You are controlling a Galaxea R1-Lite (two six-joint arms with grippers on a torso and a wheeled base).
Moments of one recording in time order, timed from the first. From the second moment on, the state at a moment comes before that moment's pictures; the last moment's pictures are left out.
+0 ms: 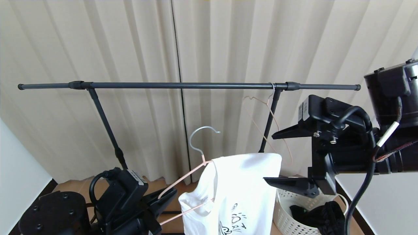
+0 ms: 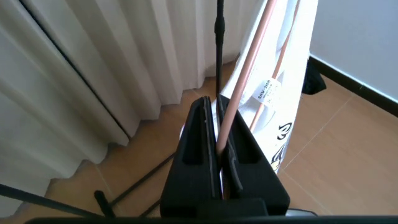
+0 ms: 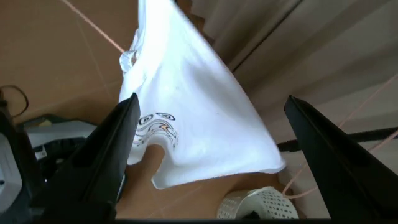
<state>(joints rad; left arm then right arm) -0.74 1.66 -0.08 -1.34 0.07 0.12 0.58 1.49 -1.08 0.25 0.29 -0.54</state>
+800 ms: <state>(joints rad) -0.77 1.65 -0.03 -1.41 0.01 0.16 0.48 1.80 -1.40 0.62 0.60 -0.95</state>
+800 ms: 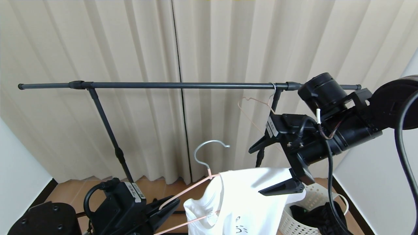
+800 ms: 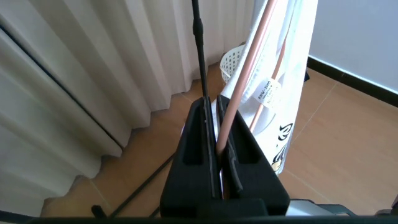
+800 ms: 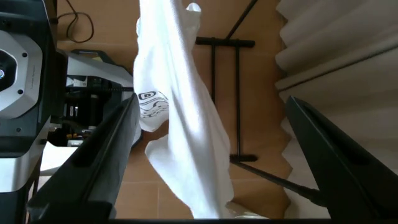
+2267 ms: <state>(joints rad) -0.77 1.65 -0.03 -1.44 0.01 0.16 0.53 1.86 -1.39 0.62 0.60 -0.94</state>
